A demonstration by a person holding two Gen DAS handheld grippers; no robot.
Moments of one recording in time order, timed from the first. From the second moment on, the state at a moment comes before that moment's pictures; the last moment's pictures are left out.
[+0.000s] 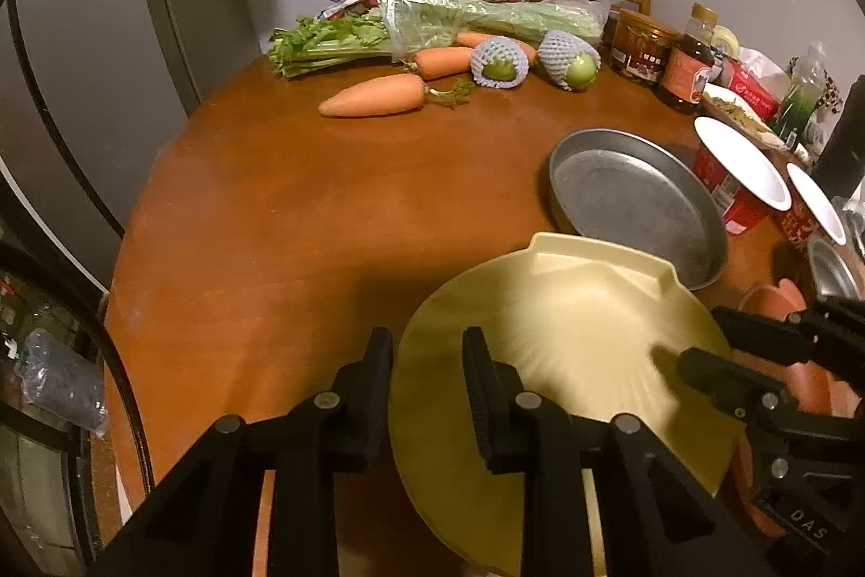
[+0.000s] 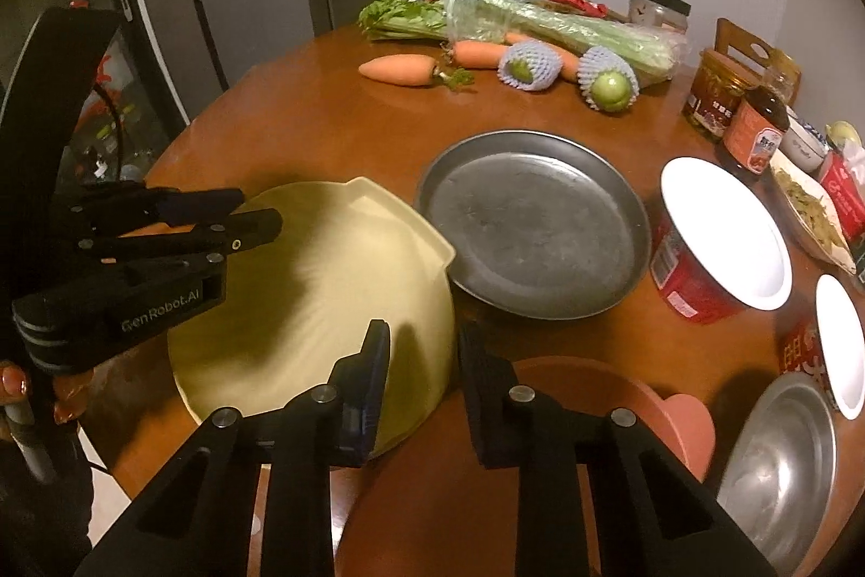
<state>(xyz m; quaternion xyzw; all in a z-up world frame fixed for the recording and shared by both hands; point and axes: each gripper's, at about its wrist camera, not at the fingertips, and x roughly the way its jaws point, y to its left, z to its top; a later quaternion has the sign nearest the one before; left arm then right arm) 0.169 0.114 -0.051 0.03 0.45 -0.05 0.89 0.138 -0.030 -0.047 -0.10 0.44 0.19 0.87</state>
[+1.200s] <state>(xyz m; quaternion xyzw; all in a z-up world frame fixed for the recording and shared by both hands) 0.105 0.168 -0.047 -0.03 0.46 0.04 0.89 0.187 0.055 -0.055 -0.14 0.43 0.23 0.86</state>
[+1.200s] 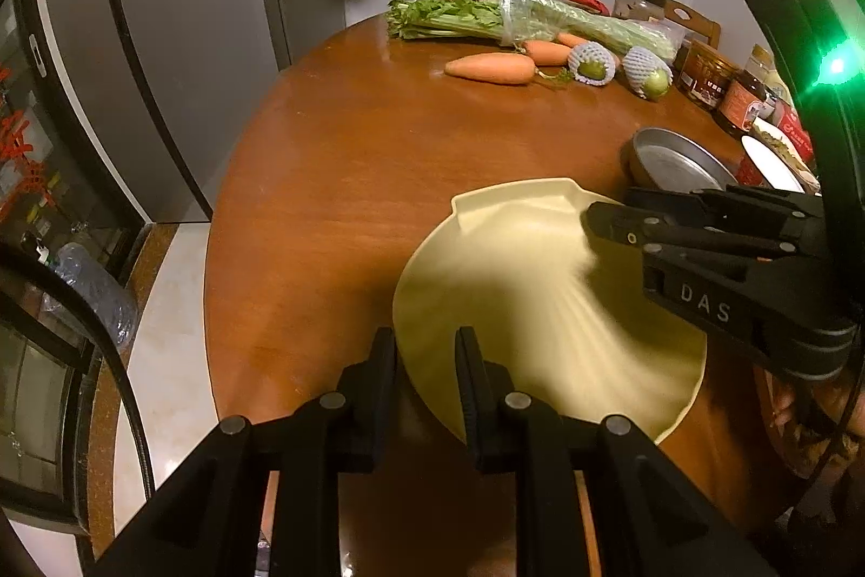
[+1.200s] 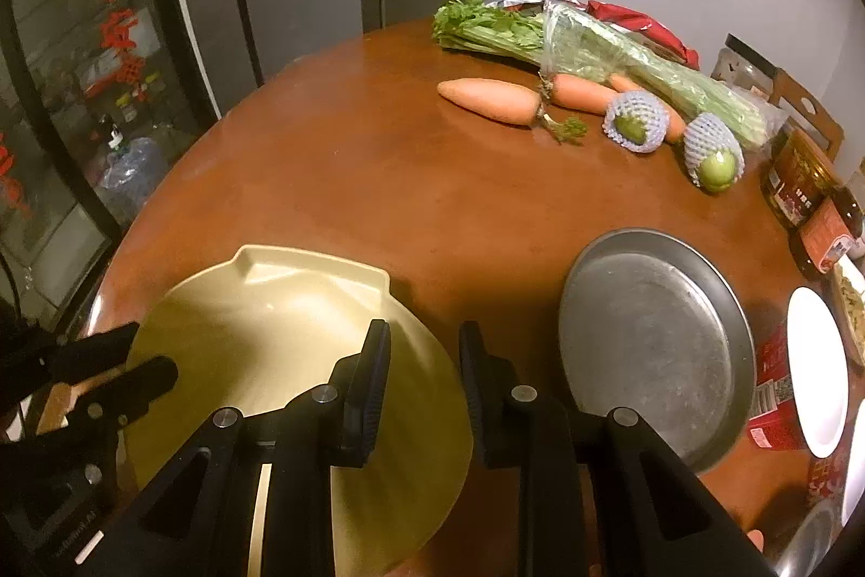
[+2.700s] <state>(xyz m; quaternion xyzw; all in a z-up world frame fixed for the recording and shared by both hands) 0.050 0.069 0.017 -0.03 0.40 -0.04 0.92 0.126 -0.079 0.026 -0.07 0.37 0.21 0.90</state>
